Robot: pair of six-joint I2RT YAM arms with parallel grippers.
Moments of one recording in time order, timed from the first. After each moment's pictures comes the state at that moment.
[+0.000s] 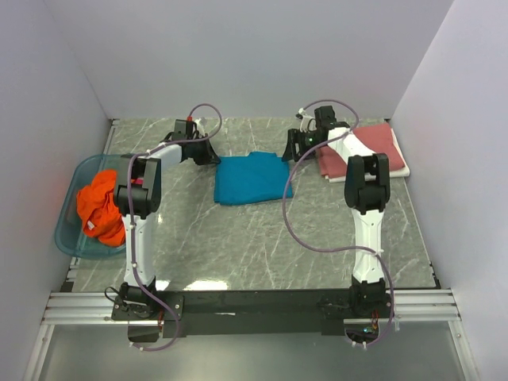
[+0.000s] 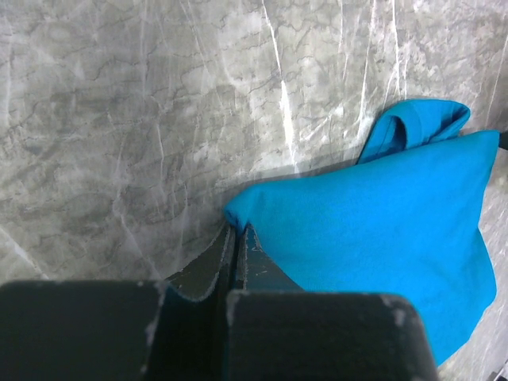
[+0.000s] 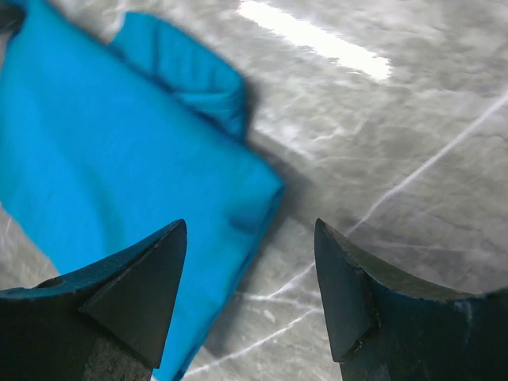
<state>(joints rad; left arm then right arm) -0.16 2.27 1.63 -0.17 0.45 -0.42 0.14 2.34 1.93 -0.62 -0.62 0.00</state>
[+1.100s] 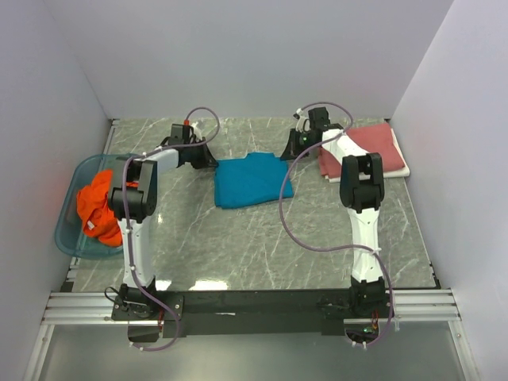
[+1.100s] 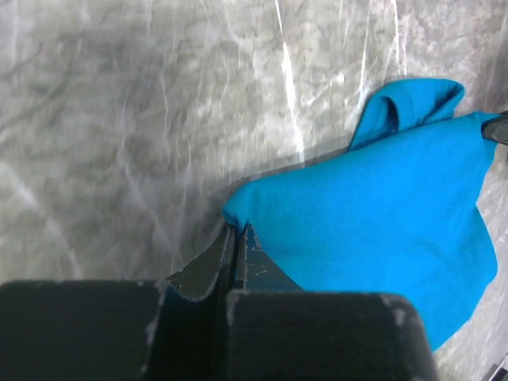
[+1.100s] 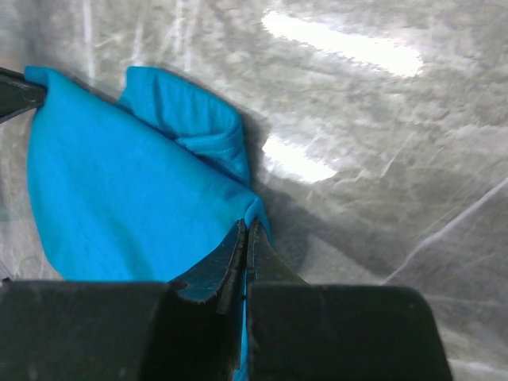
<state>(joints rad) -0.15 2.20 1.51 -0.10 0.46 -0.43 0.16 2.42 2.00 -0.57 -0.60 0.20</state>
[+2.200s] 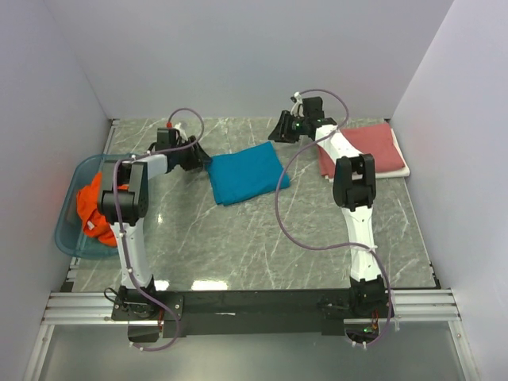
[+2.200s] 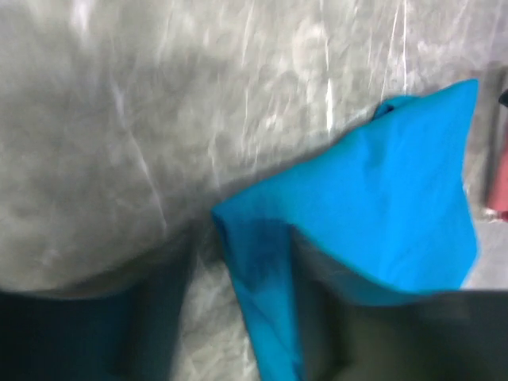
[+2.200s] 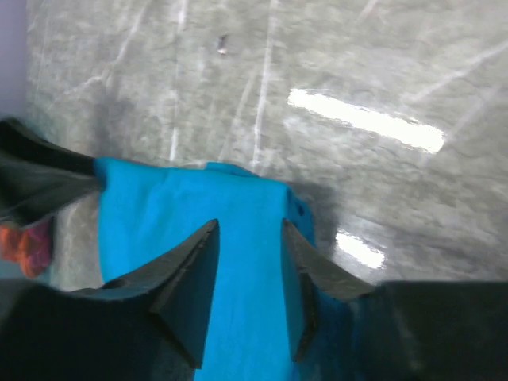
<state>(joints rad) -0.07 2.12 1.35 0.06 0.44 -0.52 0.19 2.51 2.19 -0.38 -0.60 0.41</state>
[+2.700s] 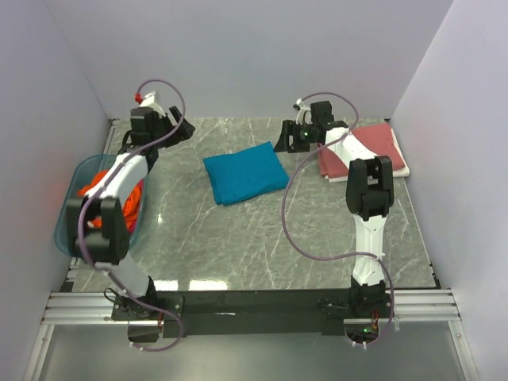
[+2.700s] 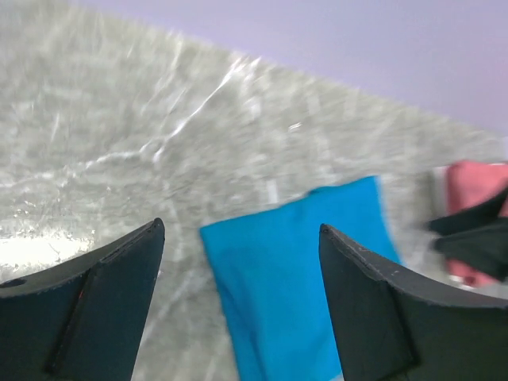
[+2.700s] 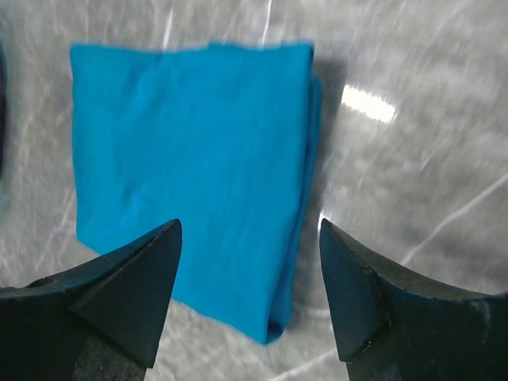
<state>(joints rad) -0.06 1.70 1.29 0.01 0.20 -0.46 0.18 2.24 1.86 -0.46 -0.59 0.17</state>
